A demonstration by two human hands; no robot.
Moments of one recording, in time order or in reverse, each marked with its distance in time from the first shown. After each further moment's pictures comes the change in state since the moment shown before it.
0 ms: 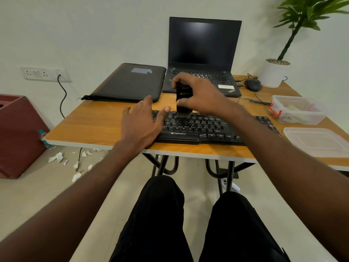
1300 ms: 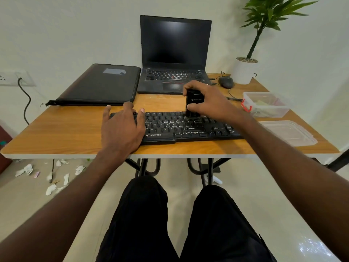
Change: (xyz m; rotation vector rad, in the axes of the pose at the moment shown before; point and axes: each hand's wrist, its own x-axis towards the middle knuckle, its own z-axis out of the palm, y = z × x) left_hand -0.002 0.015 0.018 0.073 0.068 0.023; right_hand -0.063 0.057 -0.038 0.139 0.022 0.175
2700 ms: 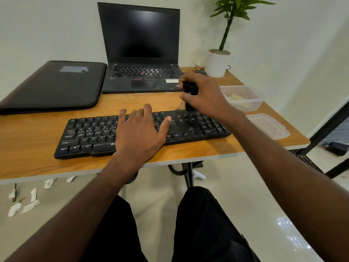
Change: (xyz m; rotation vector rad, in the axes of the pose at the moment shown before) left_hand 0.004 0.113 0.037 0.096 -0.237 0.191; right_hand -0.017 0.048 -0.029 -0.168 0.257 0.031
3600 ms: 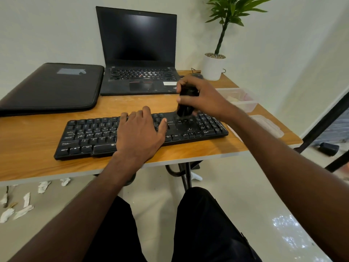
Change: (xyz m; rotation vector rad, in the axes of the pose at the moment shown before) left_hand 0.002 -0.001 -0.002 -0.040 -0.029 0.005; right_hand -0.004 -0.006 -0.010 0.337 -0.172 0.091
